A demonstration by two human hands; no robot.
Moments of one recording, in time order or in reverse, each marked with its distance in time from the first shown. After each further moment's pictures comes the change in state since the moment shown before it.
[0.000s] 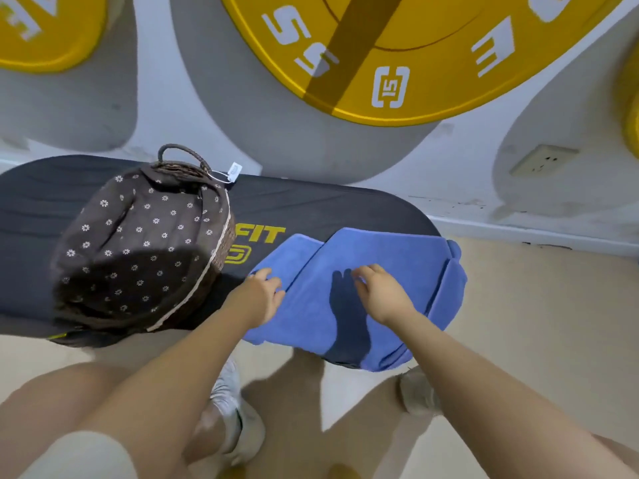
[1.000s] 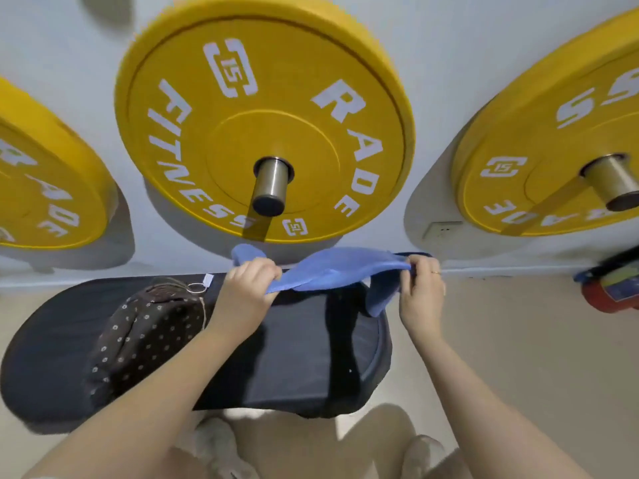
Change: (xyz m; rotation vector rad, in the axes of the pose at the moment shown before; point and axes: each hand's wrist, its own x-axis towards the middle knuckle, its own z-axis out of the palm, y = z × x) left_hand -0.060 0.163 -0.237 0.003 0.819 0.523; right_hand -0.074 0.028 -0.250 0.356 0.874 0.141
